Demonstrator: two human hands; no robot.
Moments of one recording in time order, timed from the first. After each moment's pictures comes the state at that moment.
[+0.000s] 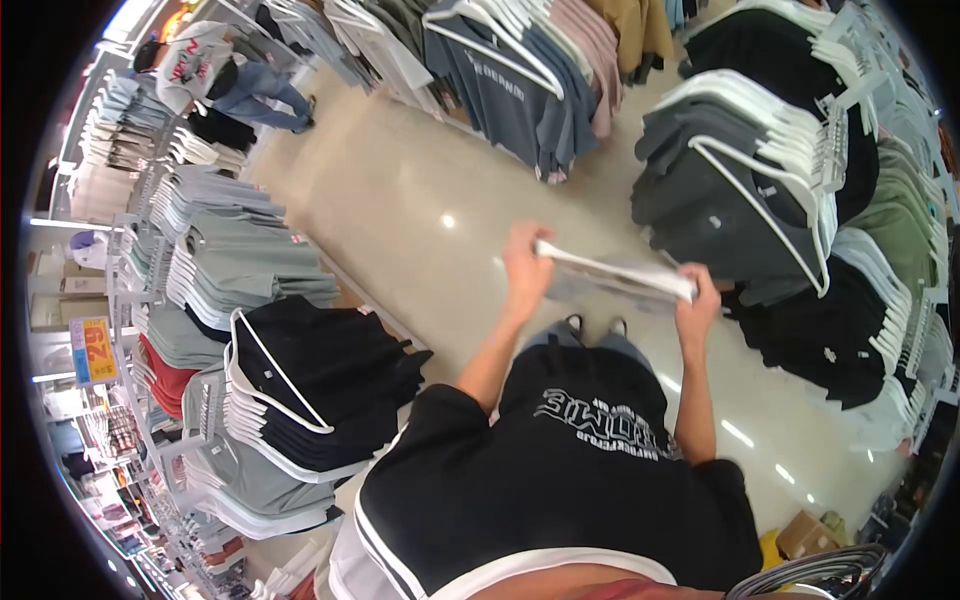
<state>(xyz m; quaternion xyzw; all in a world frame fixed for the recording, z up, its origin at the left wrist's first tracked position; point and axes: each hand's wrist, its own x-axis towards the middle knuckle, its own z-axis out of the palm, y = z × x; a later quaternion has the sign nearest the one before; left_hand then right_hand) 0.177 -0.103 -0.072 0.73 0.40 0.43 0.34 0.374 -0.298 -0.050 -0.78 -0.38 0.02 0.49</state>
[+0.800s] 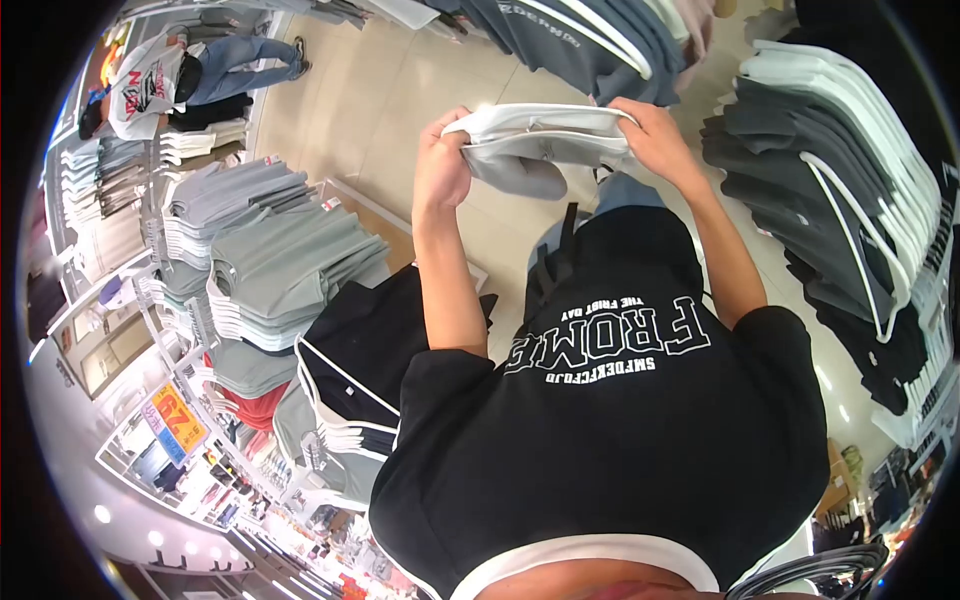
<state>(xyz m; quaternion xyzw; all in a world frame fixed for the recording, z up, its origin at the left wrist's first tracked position) 0.154 0.209 -0.016 0.44 0.42 0.27 0.74 0.397 0.070 -0.083 -0.69 -0.50 0.33 0.41</state>
